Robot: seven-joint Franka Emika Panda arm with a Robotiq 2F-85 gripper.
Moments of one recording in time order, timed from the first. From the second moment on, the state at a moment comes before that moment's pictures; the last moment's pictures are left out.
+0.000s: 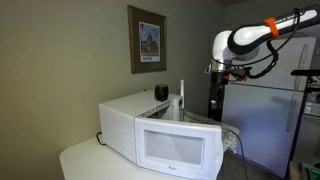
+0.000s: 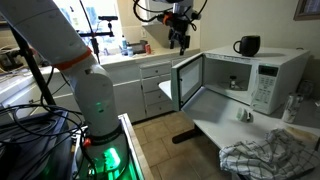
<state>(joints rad) 0.15 -0.36 0.06 -2.27 0.28 1.90 0.01</state>
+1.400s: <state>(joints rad) -0.13 0.05 -0.08 -2.16 -0.29 2.41 0.03</state>
